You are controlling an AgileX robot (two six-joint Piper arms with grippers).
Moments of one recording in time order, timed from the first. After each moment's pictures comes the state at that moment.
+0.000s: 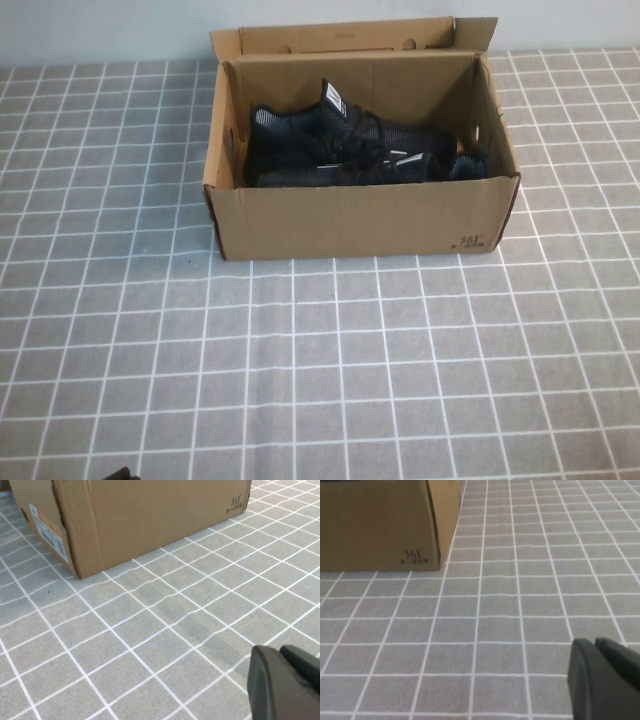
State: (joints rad) right arm 0.07 -0.01 0.02 0.20 0.33 -0.06; left arm -0.41 0.07 0.03 -0.68 0.34 0.84
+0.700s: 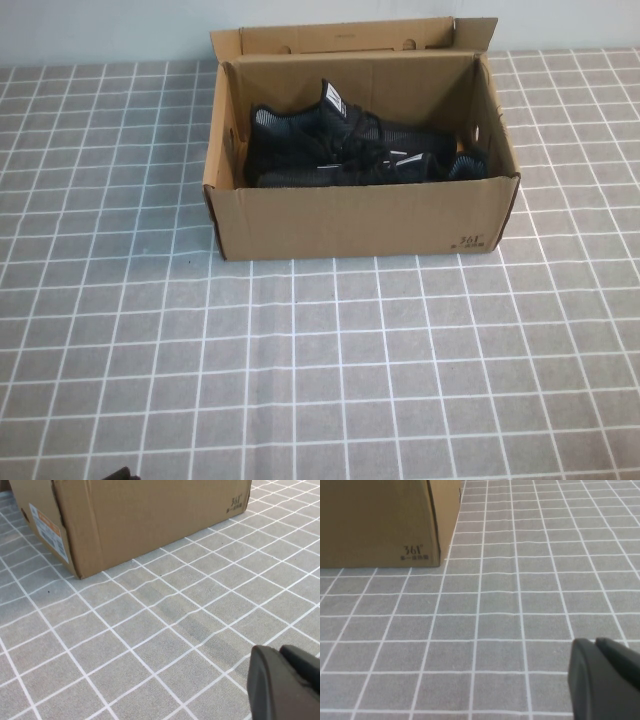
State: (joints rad) right arm 0.07 -0.01 0.02 0.20 0.34 -0.06; left arm -0.41 0.07 0.03 -0.68 0.34 0.84
